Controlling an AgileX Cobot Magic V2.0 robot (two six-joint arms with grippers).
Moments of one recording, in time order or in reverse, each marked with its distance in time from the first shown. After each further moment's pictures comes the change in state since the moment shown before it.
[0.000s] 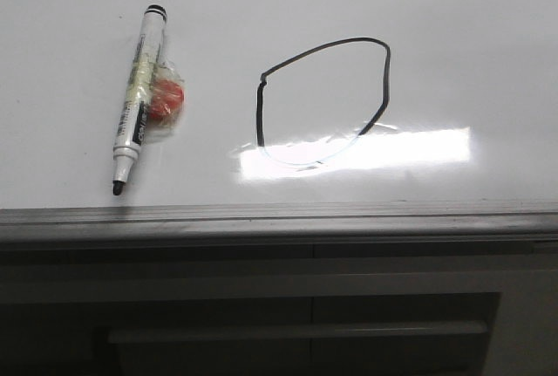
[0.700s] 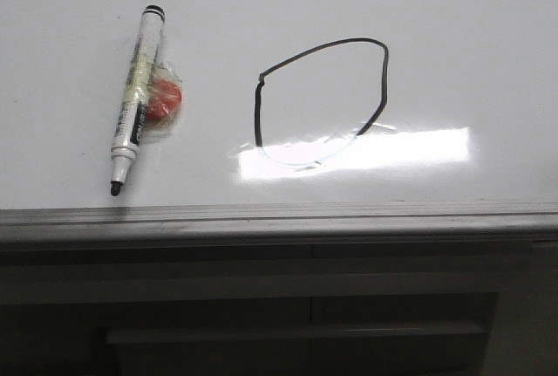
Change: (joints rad) left arm 0.000 0.000 0.000 -0.001 0.000 0.002; right arm -0.183 -0.513 0.486 -0.342 0.003 0.400
